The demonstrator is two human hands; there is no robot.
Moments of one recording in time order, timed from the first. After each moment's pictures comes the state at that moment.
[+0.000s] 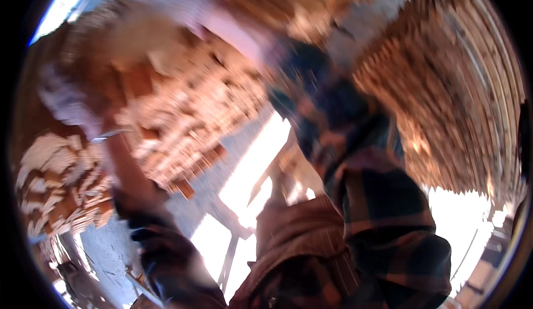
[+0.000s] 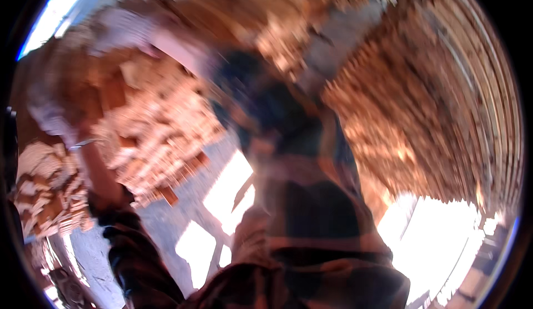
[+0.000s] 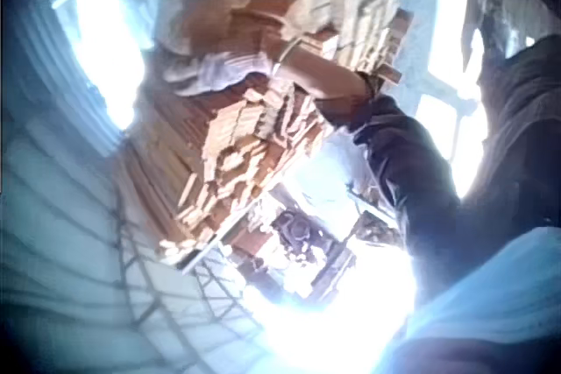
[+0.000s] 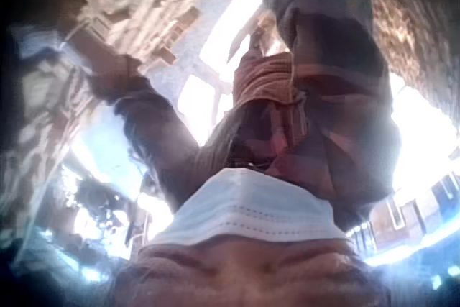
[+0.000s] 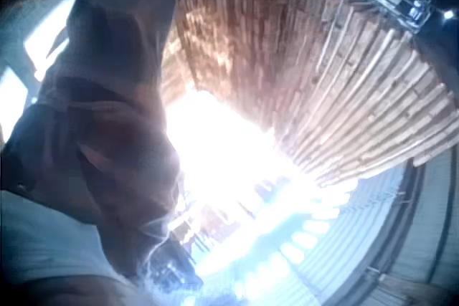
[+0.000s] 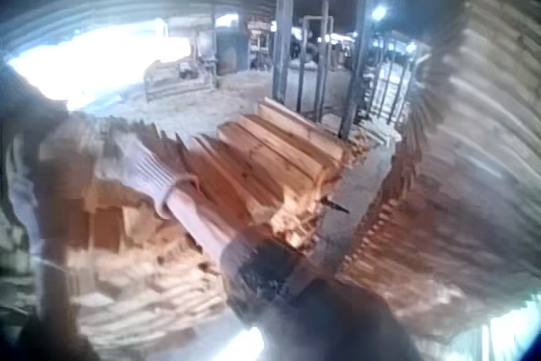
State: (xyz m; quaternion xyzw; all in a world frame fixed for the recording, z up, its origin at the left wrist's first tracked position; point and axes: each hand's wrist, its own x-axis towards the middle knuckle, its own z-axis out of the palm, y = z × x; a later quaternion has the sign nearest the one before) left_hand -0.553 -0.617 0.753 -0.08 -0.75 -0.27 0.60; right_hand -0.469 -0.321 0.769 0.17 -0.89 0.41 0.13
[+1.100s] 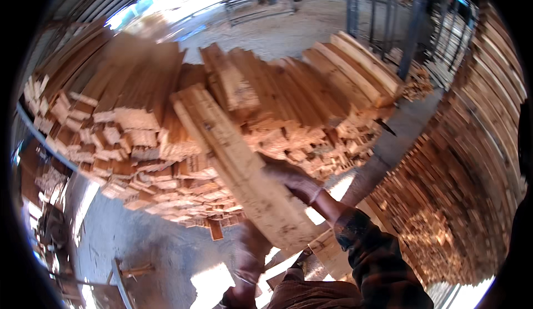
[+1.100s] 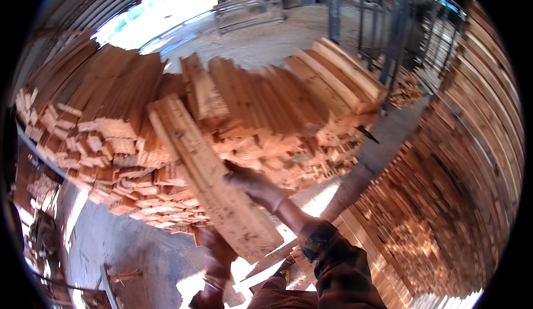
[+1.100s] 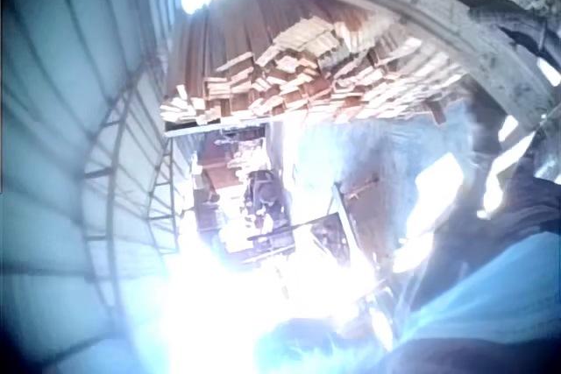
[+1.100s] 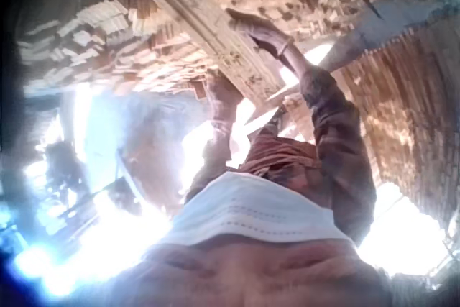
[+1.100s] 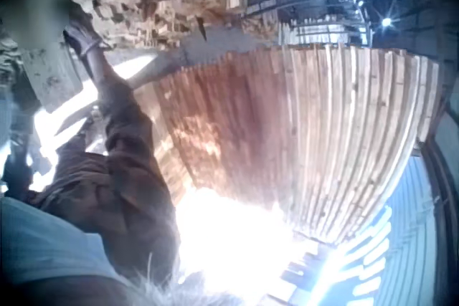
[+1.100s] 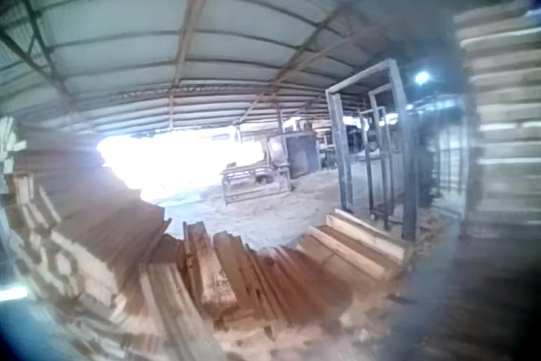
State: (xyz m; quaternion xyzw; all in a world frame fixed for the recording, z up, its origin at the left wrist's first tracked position) left_hand -0.208 -0.519 0.628 -0.02 -0.53 -0.84 -0.09; right_hand -0.340 -0.339 0.653 0.19 -0.48 0.83 -0.21
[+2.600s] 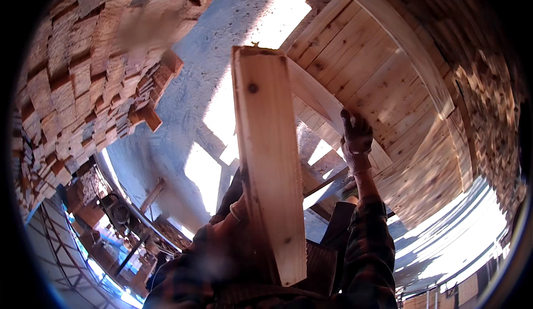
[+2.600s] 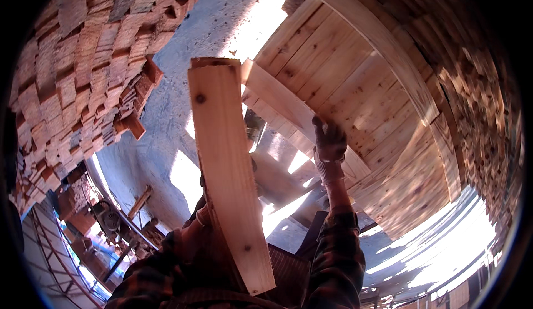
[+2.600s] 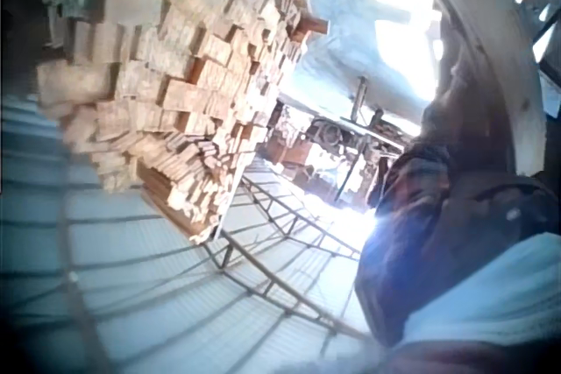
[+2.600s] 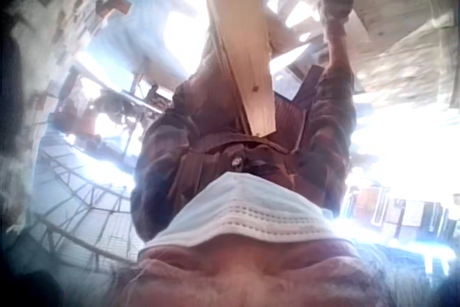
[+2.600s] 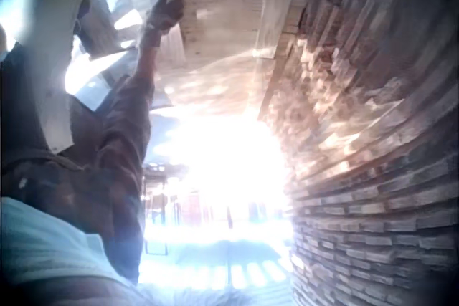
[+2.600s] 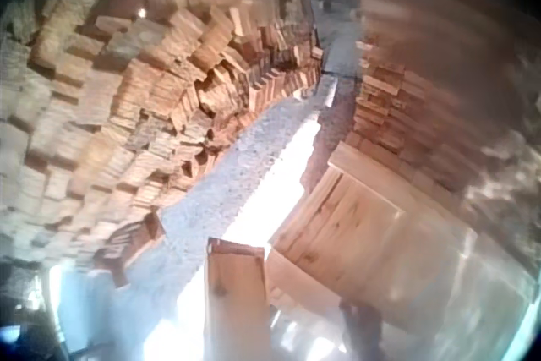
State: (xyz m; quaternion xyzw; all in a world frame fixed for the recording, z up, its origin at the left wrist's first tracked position) left_hand 0.009 -0.431 0.258 0.25 -0.28 -0.76 -0.53; right_hand 0.113 -0.207 0.029 -0.21 -0.97 0.11 0.01
